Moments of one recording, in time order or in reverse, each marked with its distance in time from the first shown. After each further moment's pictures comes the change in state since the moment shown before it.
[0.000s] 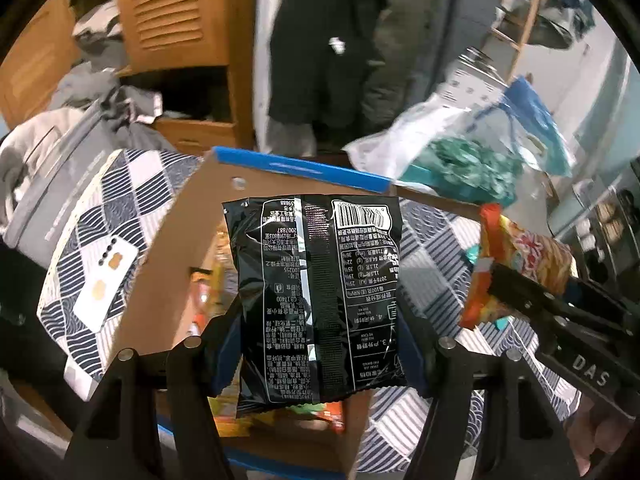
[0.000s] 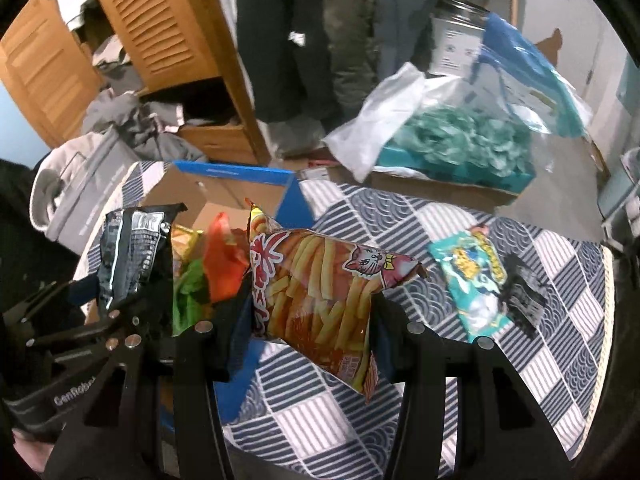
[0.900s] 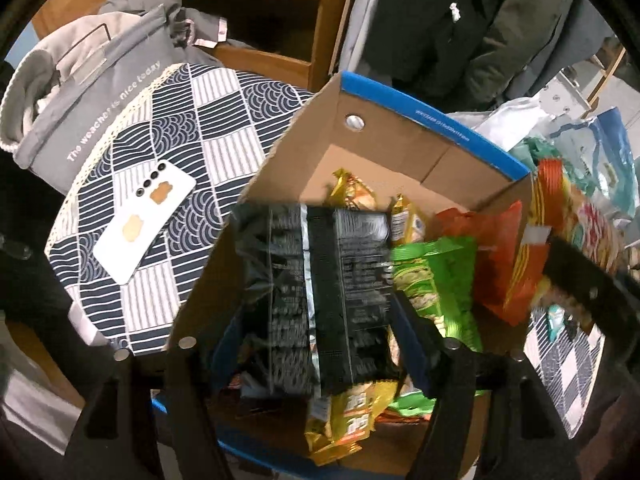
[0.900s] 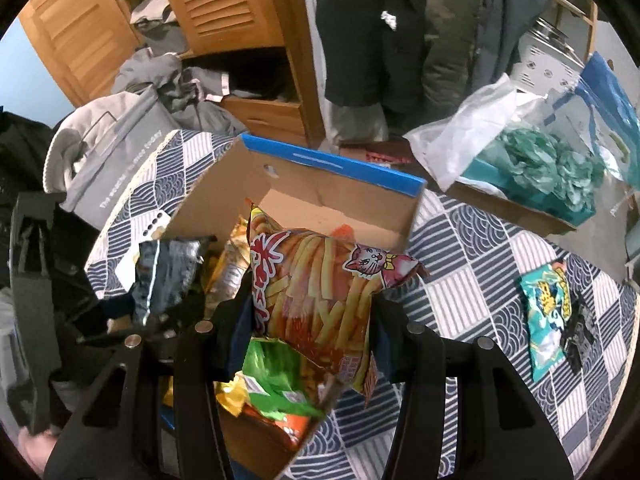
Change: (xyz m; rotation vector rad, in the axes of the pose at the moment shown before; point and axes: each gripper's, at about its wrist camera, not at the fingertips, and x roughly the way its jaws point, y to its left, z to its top) left arm 0.050 0.100 -0.014 -0.176 0.167 0.093; right arm 0.060 0.096 0.021 -0.122 0.061 0.072
